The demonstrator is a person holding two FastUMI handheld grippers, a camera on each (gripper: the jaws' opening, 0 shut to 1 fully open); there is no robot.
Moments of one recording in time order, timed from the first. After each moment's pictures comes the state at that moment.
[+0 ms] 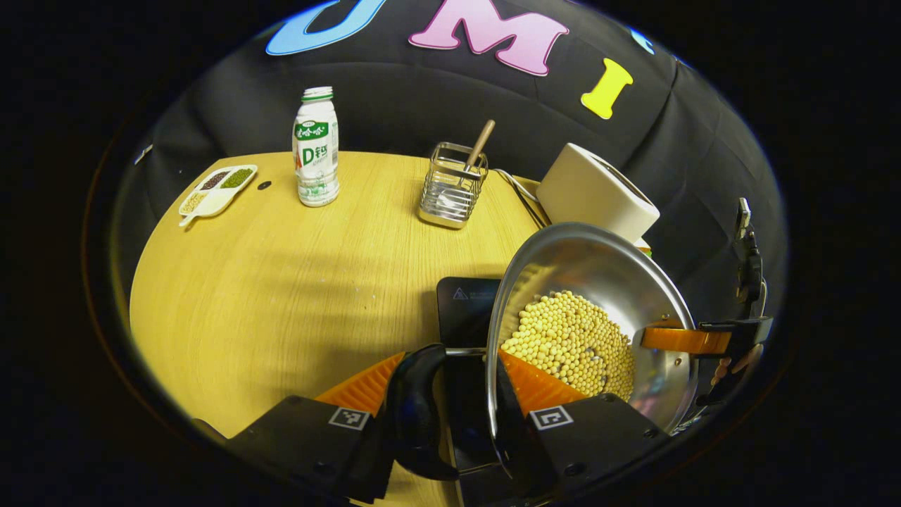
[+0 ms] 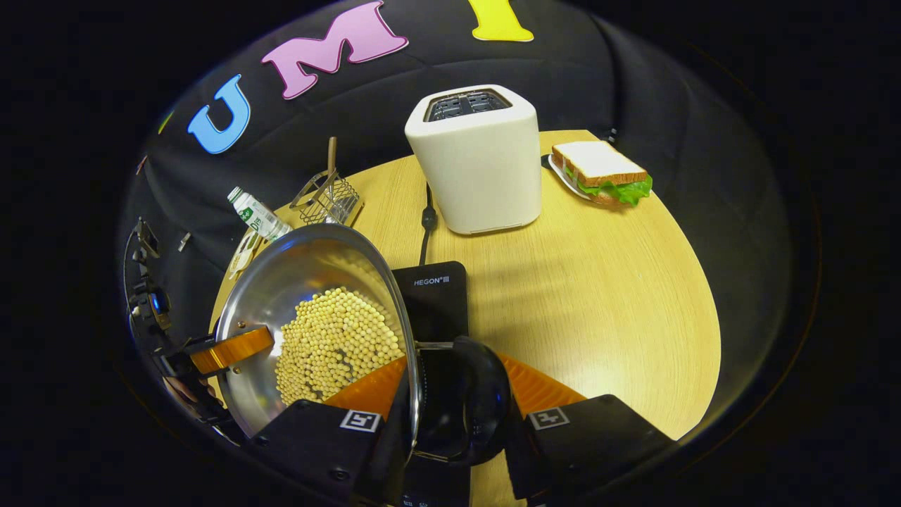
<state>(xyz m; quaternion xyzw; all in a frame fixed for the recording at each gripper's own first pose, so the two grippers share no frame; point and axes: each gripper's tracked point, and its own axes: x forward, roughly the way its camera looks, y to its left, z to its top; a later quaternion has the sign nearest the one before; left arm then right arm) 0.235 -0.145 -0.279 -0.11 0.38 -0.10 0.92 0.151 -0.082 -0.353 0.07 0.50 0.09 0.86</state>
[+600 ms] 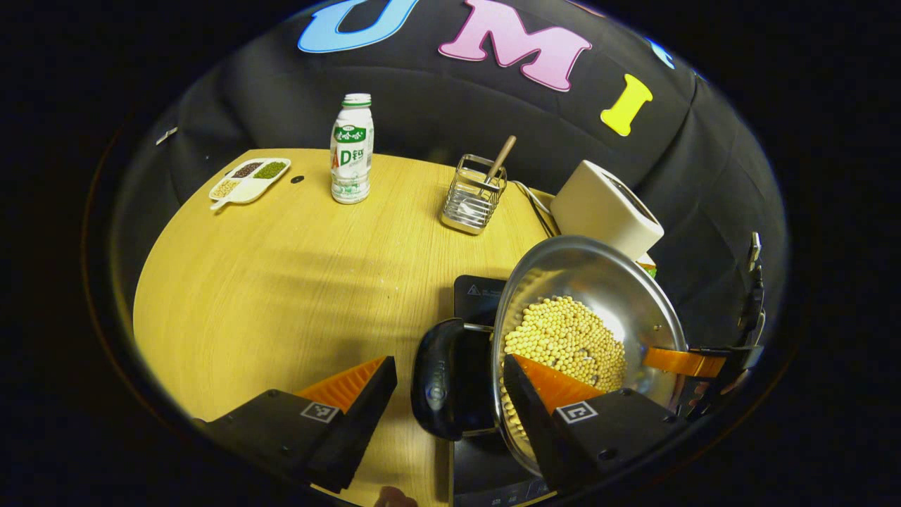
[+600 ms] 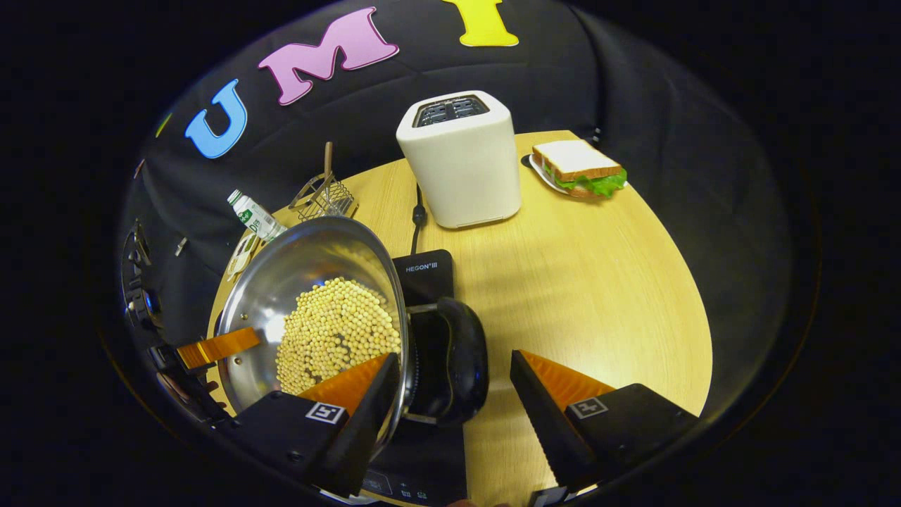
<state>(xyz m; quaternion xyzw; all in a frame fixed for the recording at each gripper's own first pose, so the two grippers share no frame) 0.203 -0.127 -0.241 -0.13 0.35 -0.05 0.93 0.120 -0.103 -0.328 0.06 0.49 0.06 0.87</state>
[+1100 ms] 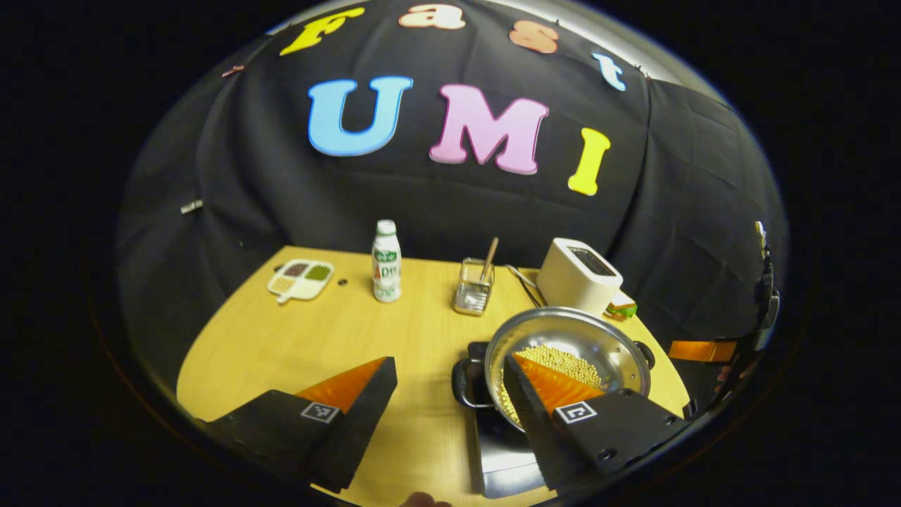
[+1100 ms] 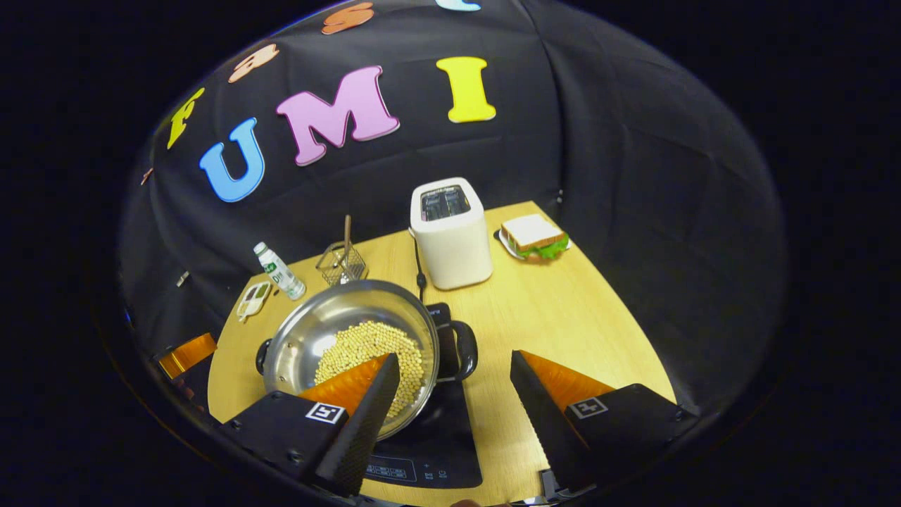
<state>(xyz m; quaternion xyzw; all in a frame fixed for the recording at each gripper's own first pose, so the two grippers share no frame) 0.122 -0.078 -0.095 -0.06 0.15 -0.02 0.99 0.089 -0.107 -0.191 0.07 0.33 0.01 0.94</state>
